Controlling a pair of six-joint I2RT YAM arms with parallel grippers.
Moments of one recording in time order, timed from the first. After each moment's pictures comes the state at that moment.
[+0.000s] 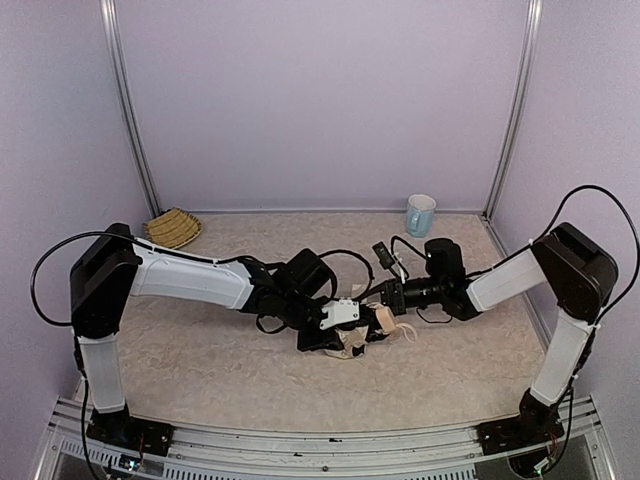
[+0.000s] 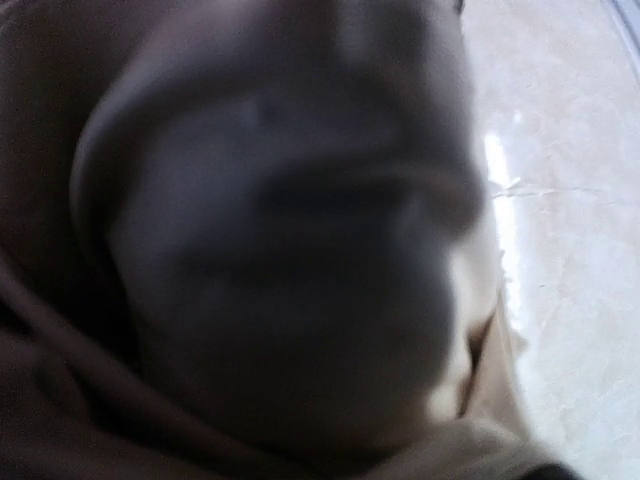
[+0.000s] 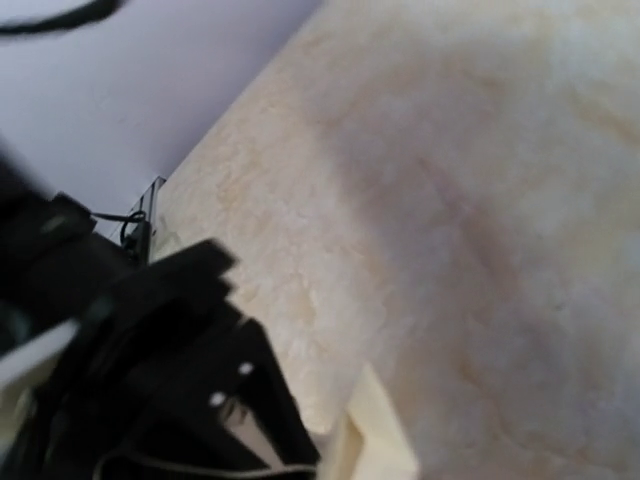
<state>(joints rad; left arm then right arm) -1.00 1.96 1.28 -0.30 0.21 0.57 0.54 1.82 0.78 0.65 -0.94 0.44</state>
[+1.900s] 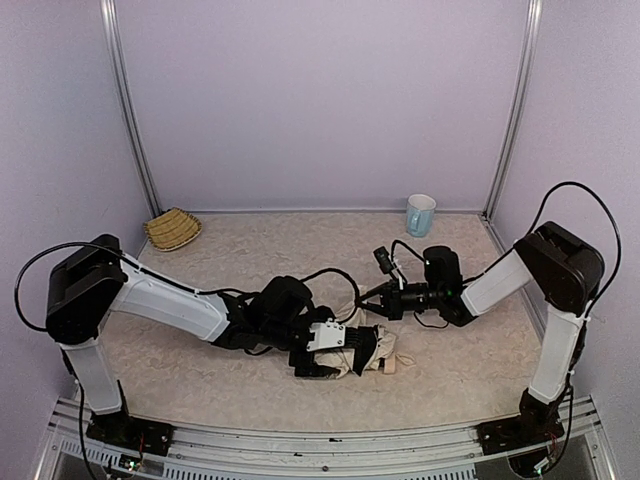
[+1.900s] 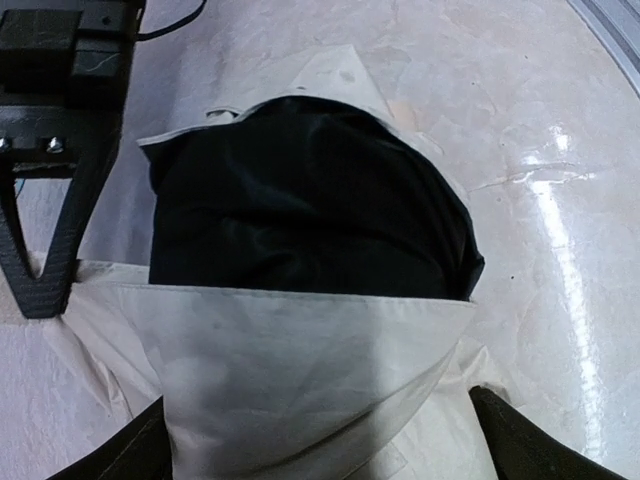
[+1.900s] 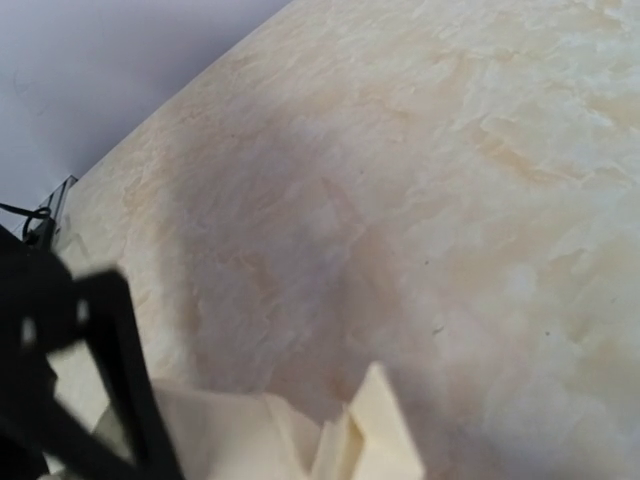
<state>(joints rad) -1.03 1.83 0.95 0.16 0.20 0.70 0.53 1.89 0.73 0.79 -0.83 0.26</state>
